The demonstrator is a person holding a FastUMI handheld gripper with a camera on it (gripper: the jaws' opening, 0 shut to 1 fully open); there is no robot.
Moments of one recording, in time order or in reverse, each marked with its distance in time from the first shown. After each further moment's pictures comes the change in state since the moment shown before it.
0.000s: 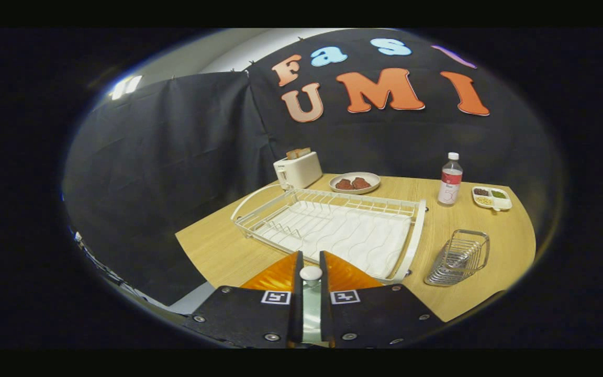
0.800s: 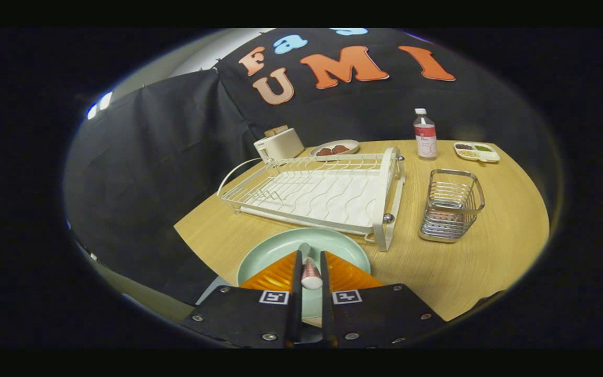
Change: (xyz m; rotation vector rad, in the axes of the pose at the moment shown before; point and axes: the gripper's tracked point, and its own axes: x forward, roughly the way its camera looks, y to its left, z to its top) arm -0.024 -0.038 -0.074 0.172 0.146 -0.027
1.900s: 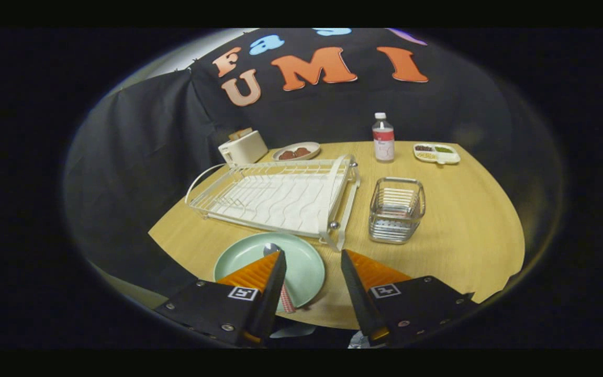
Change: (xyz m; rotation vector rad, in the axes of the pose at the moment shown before) arm -0.046 -0.047 0.060 0.020 -0.054 -0.200
